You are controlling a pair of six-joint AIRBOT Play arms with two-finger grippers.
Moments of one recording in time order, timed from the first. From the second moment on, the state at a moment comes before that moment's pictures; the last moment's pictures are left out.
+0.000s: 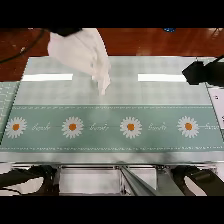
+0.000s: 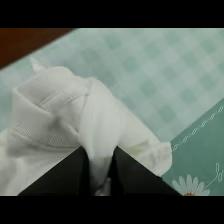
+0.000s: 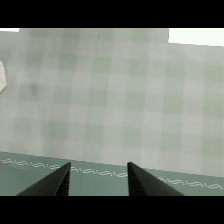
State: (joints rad) left arm -0.27 -1.41 2.03 1.16 -1.31 -1.34; right arm 0.20 -0.82 1.23 -1.57 1.16 1.72
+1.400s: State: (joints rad) left arm -0.60 -0.74 0.92 0.98 -0.87 -1.51; right arm 0.20 -0.67 1.20 -1.52 1.26 1.71
